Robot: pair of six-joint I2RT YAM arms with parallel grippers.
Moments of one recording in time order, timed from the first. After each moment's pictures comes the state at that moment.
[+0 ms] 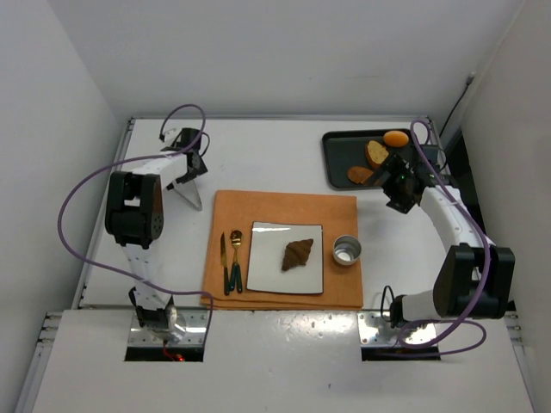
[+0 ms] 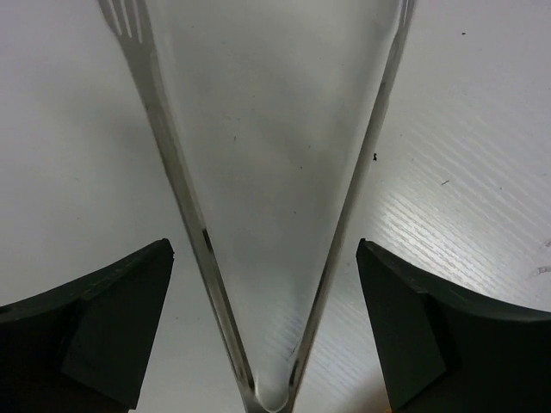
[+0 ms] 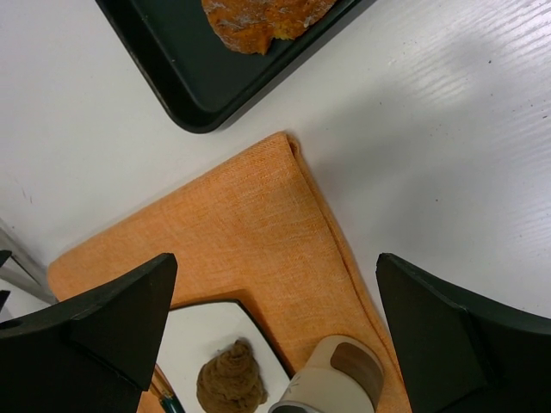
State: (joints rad) left arm -0.09 1.99 1.40 -0.42 -0.55 -0.58; right arm -0.09 1.40 0.97 -0.49 -0.15 0.67
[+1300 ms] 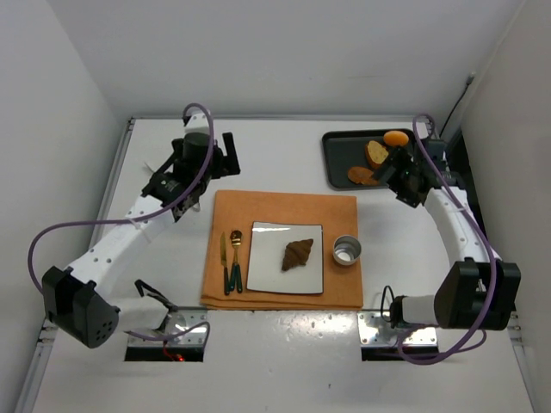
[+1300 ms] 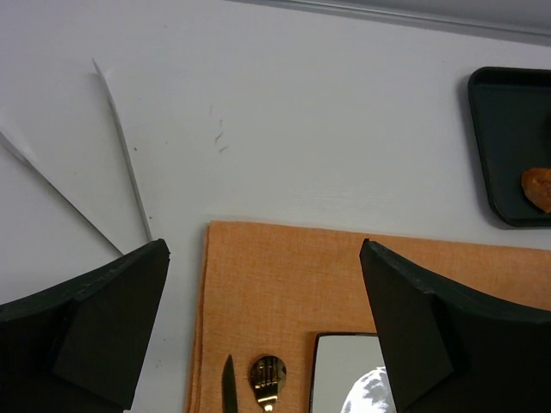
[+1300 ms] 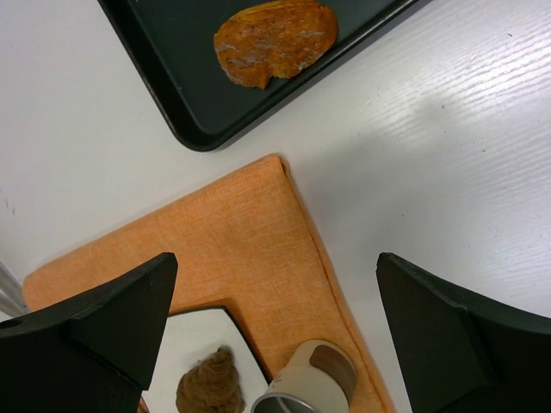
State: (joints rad) left arm -0.47 1.24 1.16 -0.35 -0.41 -0.37; right arm -0.08 1.34 1.04 -0.55 -0.06 0.58
